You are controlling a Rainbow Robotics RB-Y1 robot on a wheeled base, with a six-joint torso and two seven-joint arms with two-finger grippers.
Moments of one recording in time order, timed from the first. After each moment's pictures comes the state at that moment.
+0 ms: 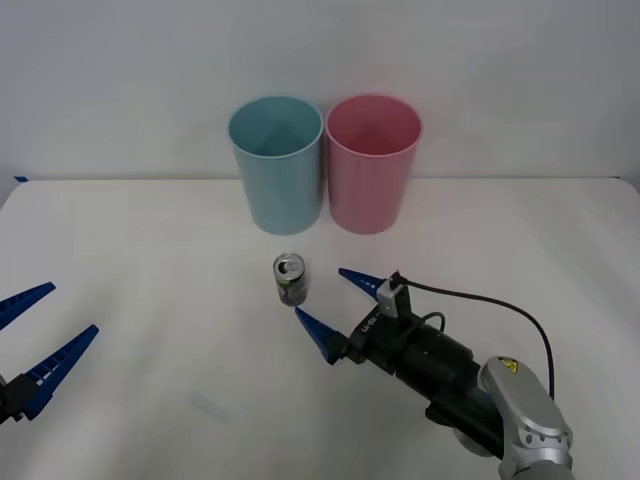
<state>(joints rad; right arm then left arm) -0.14 -0.02 0.04 -1.17 1.27 -0.85 0.32 0.35 0.40 0.52 -1.66 -0.96 -1.22 0.00</state>
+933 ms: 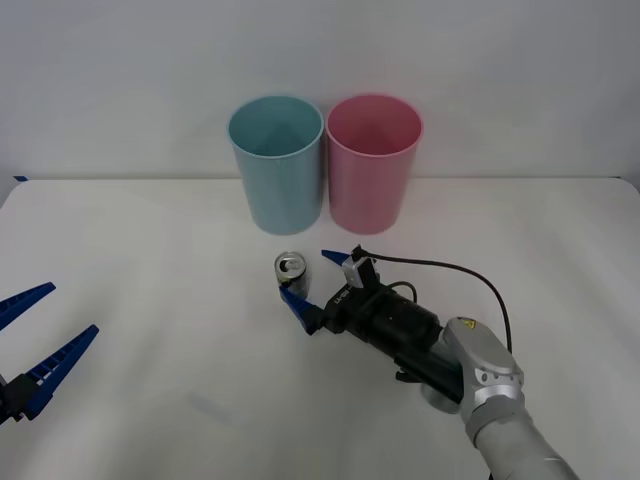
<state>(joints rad) -0.40 0.02 0.00 -0.85 1.27 -0.75 0.46 0.35 0.40 0.52 -1.66 -0.96 -1.22 0.00</state>
